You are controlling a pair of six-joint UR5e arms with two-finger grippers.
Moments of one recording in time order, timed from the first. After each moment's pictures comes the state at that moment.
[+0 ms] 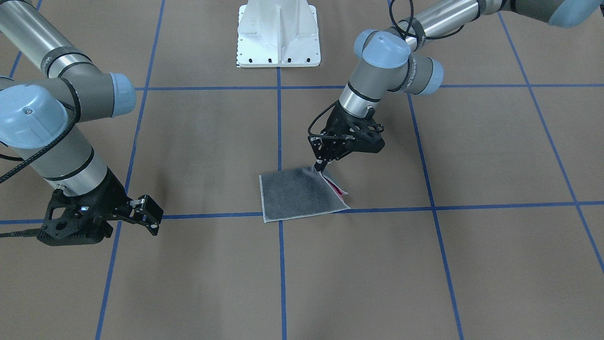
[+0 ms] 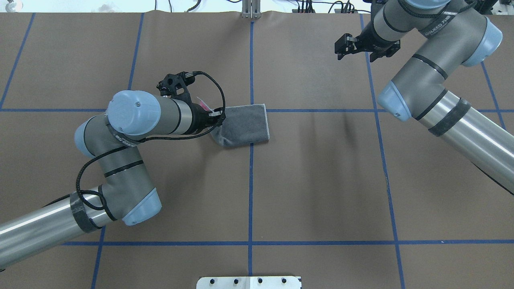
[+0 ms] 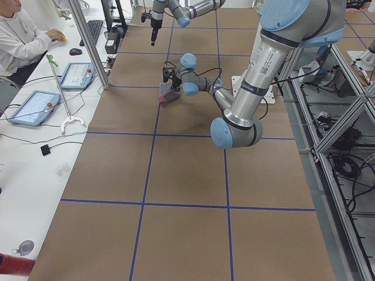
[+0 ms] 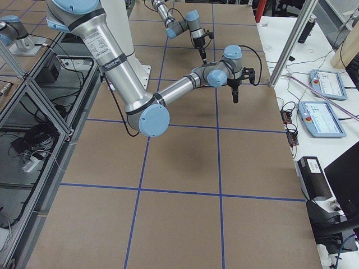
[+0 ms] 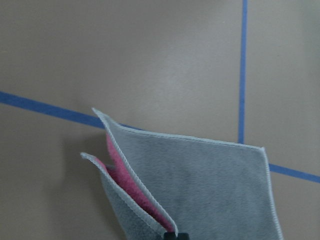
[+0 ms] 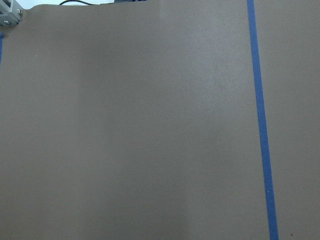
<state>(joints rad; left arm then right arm) -0.56 -2.17 -1.56 -2.21 -1.71 -1.50 0.96 -0.97 1.48 -1.29 2.03 0.94</state>
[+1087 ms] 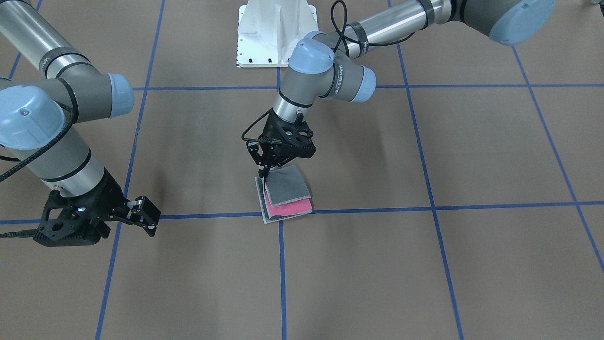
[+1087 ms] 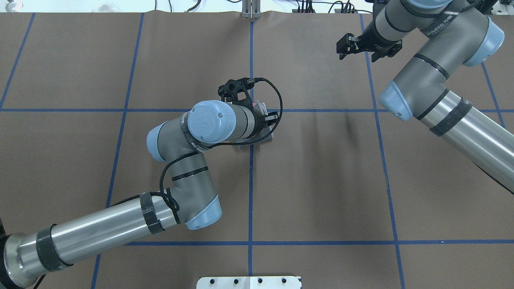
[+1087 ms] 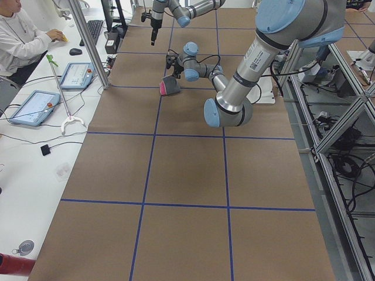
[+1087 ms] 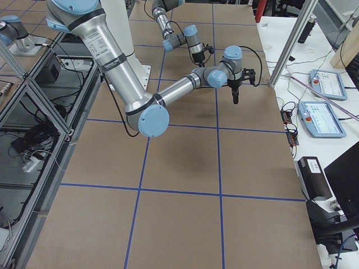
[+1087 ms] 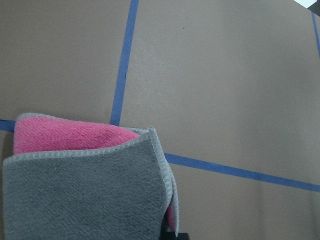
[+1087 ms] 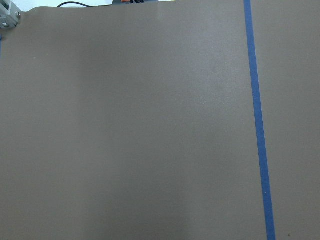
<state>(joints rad) -0.48 -2.40 -1.33 -2.21 -1.61 -1.49 0.97 -0.98 1.48 -1.29 2.03 0.94</state>
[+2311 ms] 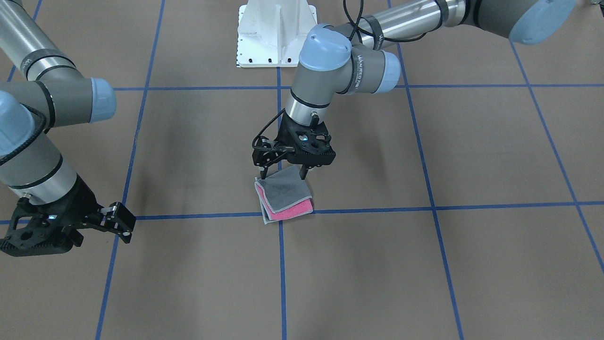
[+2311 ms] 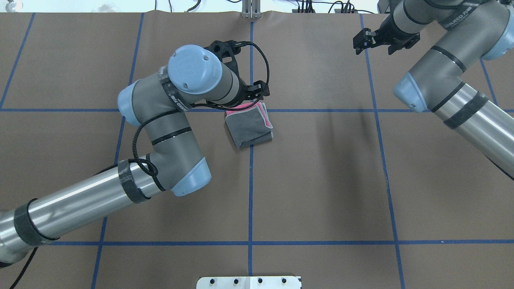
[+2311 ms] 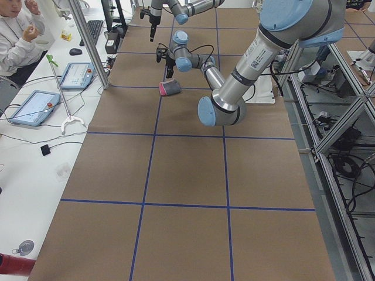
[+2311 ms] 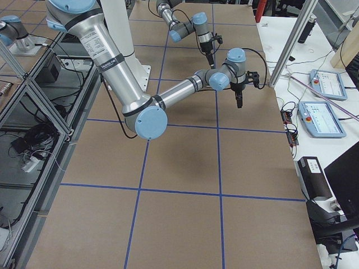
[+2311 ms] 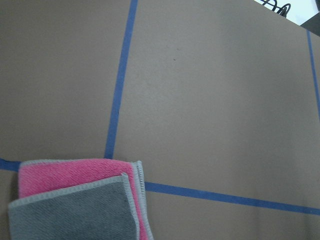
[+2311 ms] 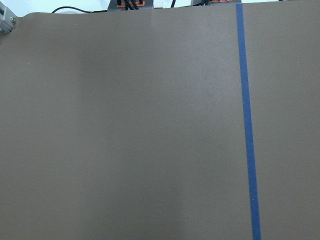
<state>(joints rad) -0.62 -2.39 -1.49 -1.88 -1.77 -1.31 1.04 -1.01 1.47 -1.31 2.05 0.79</state>
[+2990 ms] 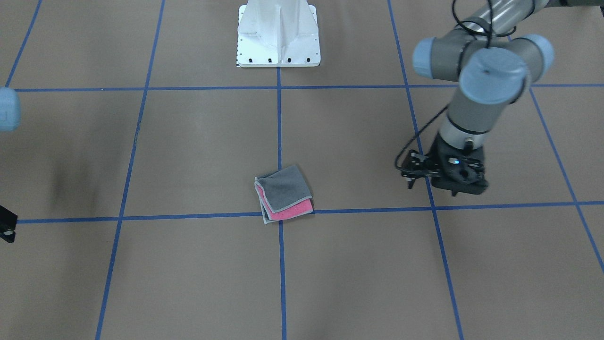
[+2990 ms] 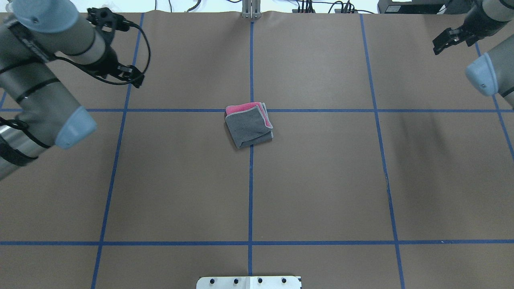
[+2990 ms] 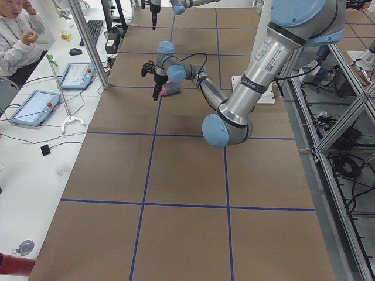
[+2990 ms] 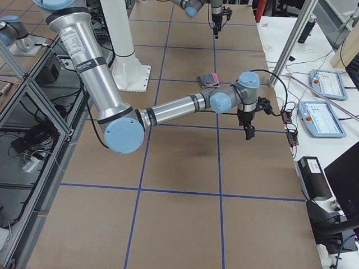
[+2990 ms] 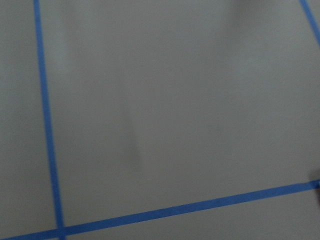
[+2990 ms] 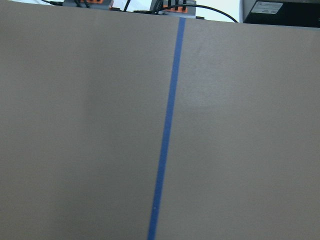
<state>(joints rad) -0.99 -2.02 -1.67 -1.67 -2.04 -0.51 1.26 -1.18 1.46 -1.41 2.14 0.27</state>
